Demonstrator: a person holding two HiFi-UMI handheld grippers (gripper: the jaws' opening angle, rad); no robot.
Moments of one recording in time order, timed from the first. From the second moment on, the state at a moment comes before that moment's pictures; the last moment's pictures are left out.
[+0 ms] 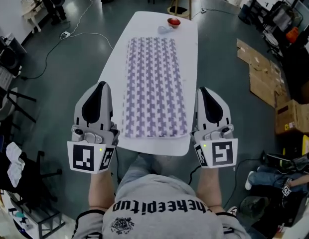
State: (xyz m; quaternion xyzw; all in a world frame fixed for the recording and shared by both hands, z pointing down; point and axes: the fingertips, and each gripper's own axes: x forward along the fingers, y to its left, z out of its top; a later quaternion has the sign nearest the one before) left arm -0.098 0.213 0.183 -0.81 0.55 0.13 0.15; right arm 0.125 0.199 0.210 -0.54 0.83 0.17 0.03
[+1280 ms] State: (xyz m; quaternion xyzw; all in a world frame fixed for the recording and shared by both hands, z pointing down) left arm -0.066 0.216 0.583 -0.87 0.22 -0.42 0.08; right arm 0.095 0.213 0.575 -0.25 0.87 0.01 -0.42
